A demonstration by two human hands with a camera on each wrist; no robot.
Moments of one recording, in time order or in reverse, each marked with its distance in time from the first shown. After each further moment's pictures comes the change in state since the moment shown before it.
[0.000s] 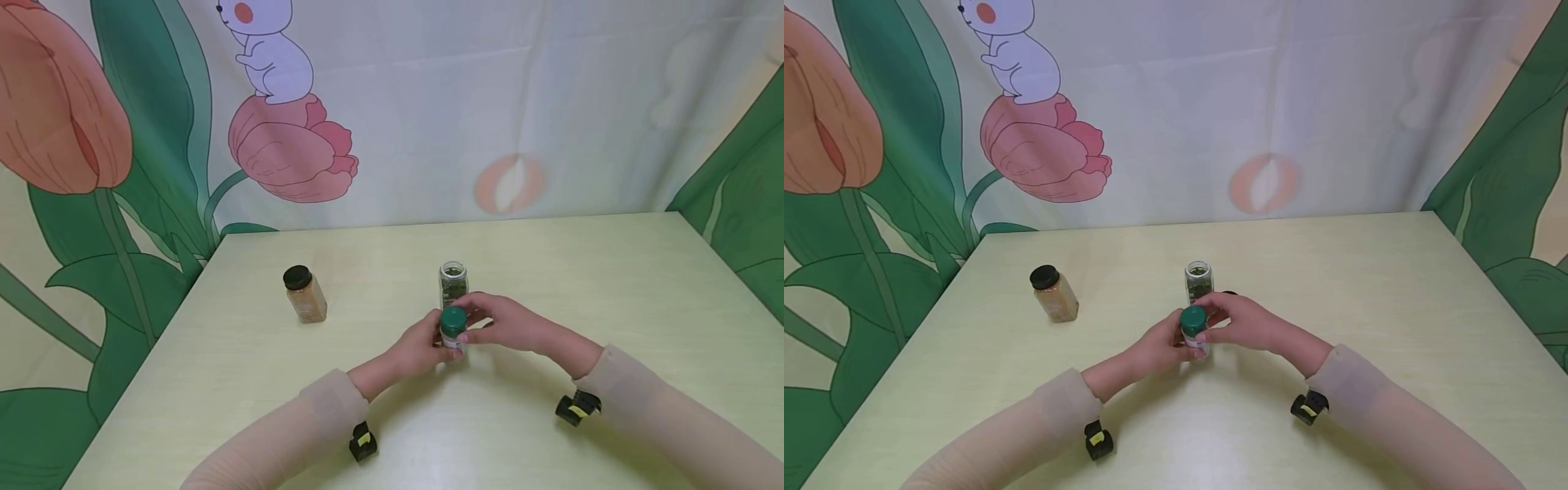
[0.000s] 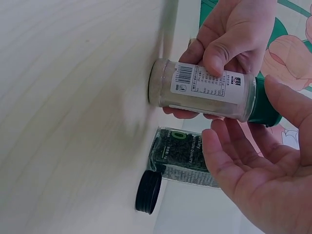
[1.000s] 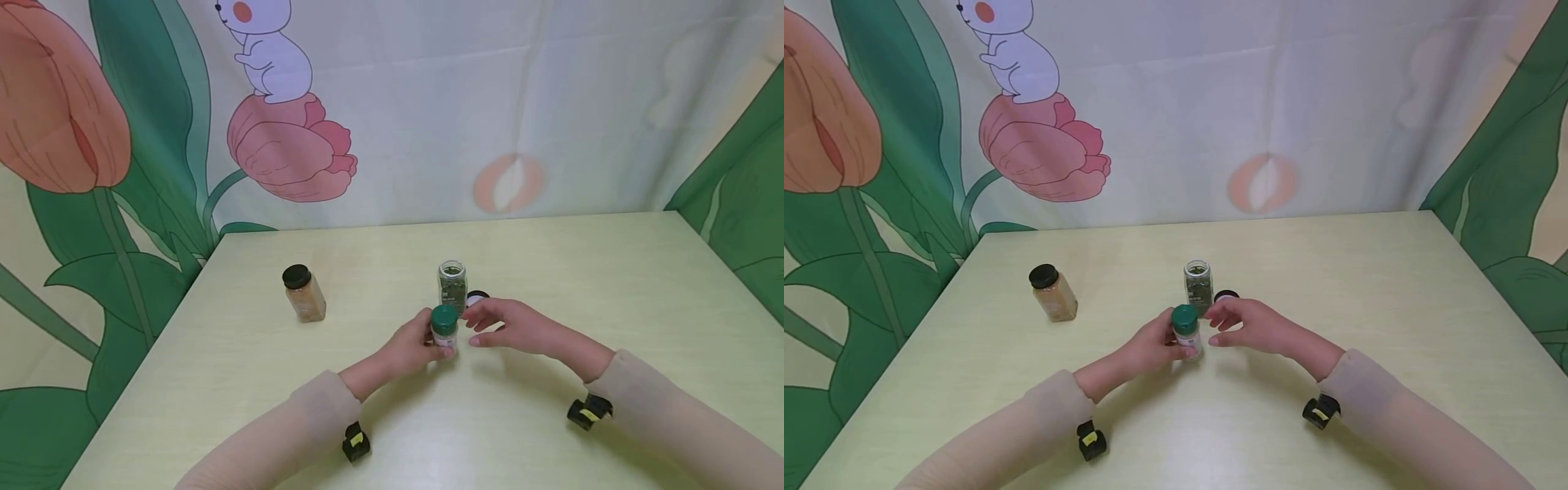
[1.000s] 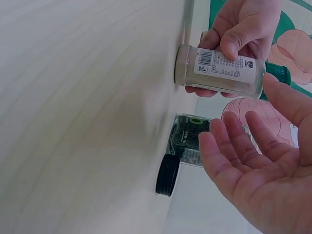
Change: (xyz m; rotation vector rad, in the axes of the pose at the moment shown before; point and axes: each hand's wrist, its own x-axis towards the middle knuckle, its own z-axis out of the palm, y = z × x) left_hand -0.005 -0.003 -0.005 0.010 0.039 -0.049; right_hand -0.013 0.006 -0.005 -0.027 -0.004 0.051
